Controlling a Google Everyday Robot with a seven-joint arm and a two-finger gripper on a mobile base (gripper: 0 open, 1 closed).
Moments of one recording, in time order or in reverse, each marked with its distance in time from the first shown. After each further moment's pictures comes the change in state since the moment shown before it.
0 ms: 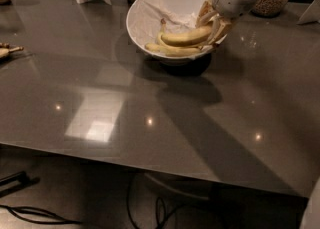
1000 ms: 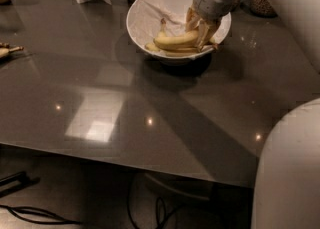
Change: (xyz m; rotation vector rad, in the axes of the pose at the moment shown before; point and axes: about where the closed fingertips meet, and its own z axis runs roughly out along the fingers) arm 0.007 -0.023 0.042 -0.107 0.091 -0.059
